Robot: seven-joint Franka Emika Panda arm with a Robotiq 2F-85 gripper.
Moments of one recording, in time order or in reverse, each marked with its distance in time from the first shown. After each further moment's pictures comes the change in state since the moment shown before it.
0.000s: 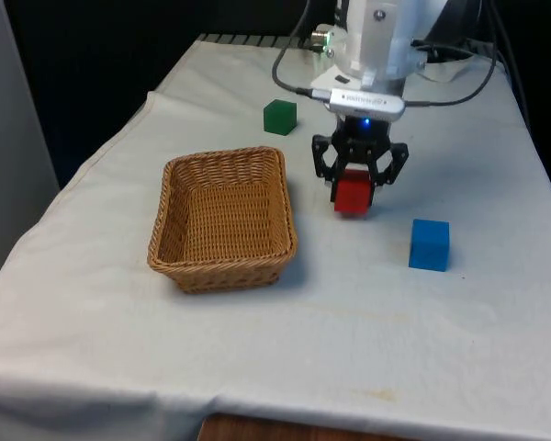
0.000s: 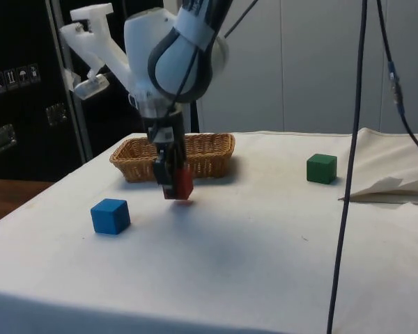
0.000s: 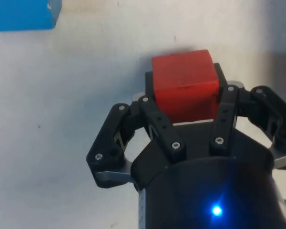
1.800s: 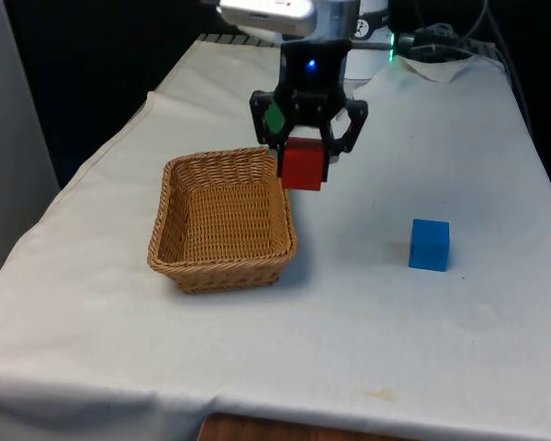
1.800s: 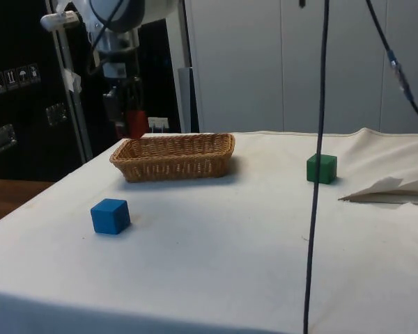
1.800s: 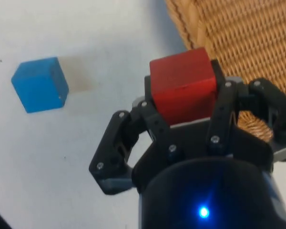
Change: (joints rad) arm -0.068 0.067 -0.087 0.426 0.079 -0.305 -0.132
